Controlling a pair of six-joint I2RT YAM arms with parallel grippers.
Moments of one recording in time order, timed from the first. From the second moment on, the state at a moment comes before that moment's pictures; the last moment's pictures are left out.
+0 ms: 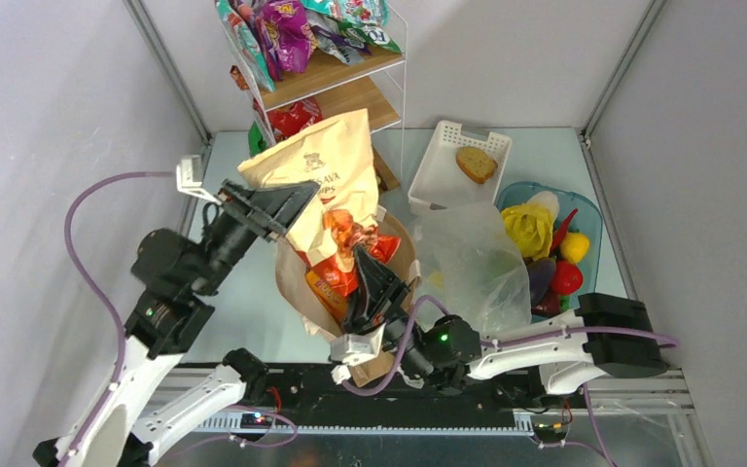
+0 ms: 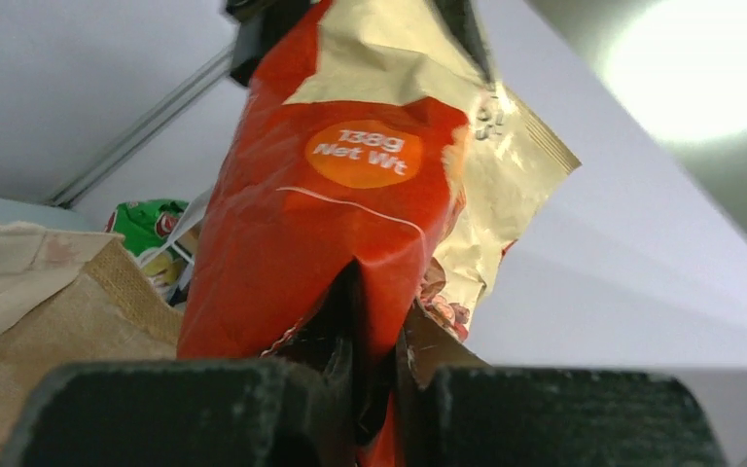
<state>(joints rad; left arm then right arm) -0.65 0.65 1.08 -0.13 0.00 -0.95 1.59 1.46 0.80 1.38 0.60 -1.58</state>
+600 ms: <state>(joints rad) -0.42 0.69 1.03 -0.56 -0.08 -0.44 1.13 1.01 0.80 0.80 0.69 -0.72</state>
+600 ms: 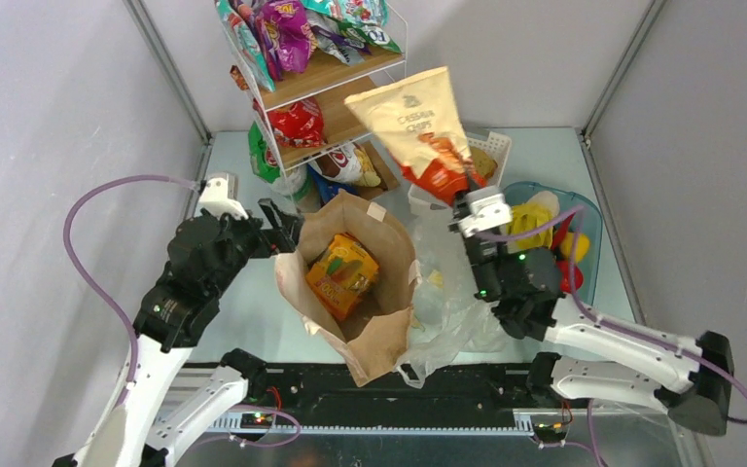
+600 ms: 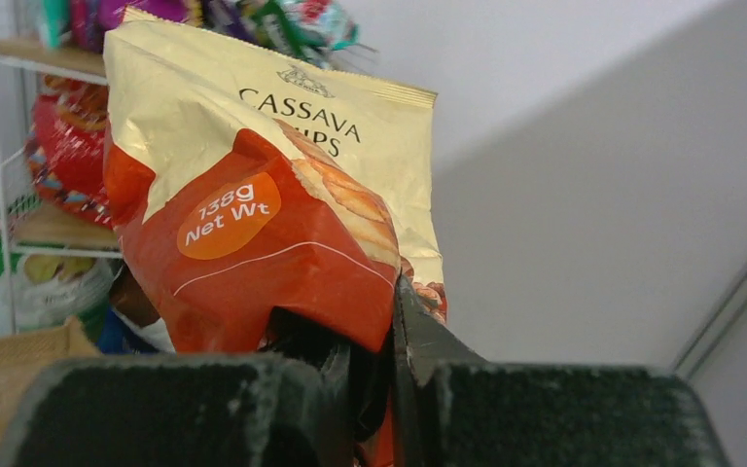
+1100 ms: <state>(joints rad) -0.42 0.83 0.96 -0.79 -0.18 -0.40 0.85 0.84 0.81 0.28 0.52 -0.12</state>
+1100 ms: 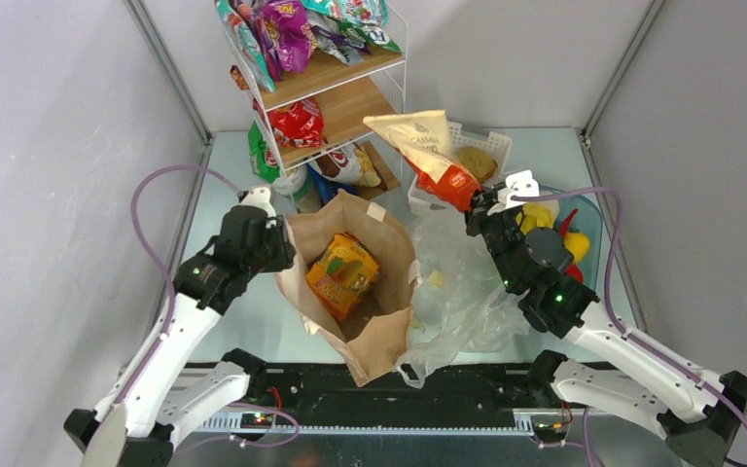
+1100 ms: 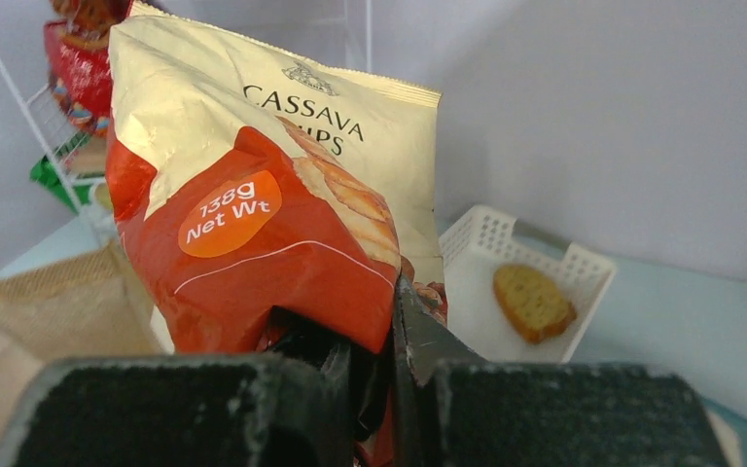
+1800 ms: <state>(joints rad) -0.36 0.51 0.91 -0.89 -0.99 -0.33 0.76 1.07 0.86 0.03 0.36 0.21</state>
